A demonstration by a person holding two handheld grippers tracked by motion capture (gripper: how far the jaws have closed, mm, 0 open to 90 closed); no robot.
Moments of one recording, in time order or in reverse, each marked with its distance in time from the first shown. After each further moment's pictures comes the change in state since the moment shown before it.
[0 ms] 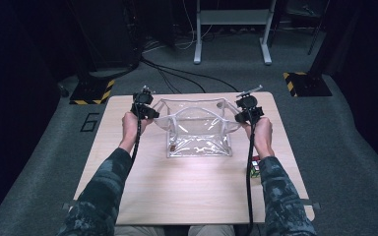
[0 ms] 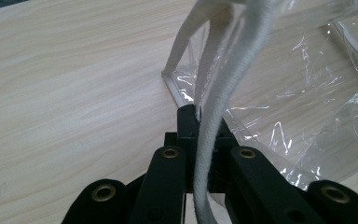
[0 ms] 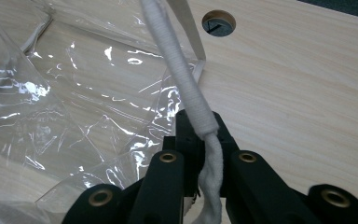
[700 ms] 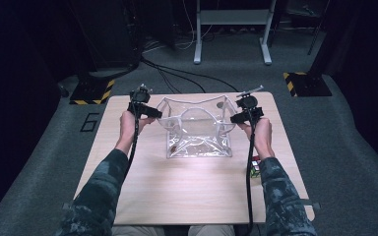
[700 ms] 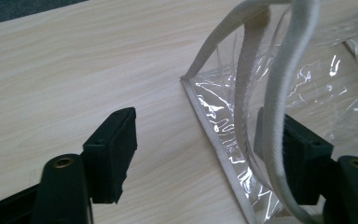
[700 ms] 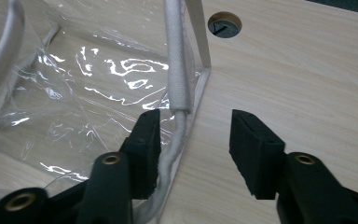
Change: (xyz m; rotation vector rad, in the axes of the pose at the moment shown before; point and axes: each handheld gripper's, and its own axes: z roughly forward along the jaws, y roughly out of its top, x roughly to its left) left arm -0.001 0.001 -0.017 -0.027 0.072 -0.027; right arm -0.001 -0.001 -0.001 -0.012 0.028 0.009
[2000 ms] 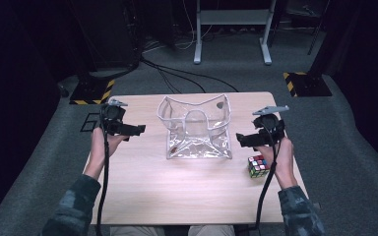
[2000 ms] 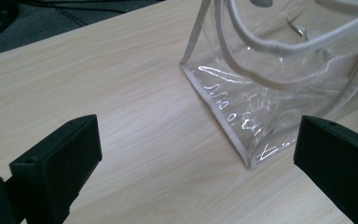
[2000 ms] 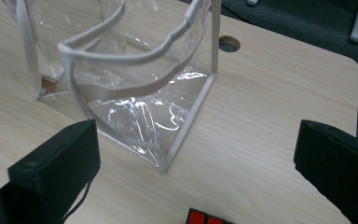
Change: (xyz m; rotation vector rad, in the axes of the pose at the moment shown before) left arm 0.017 -0.075 -0.087 -0.148 -0.046 0.113; right arm 0.017 -0.068 -0.096 -0.183 0.011 -0.120
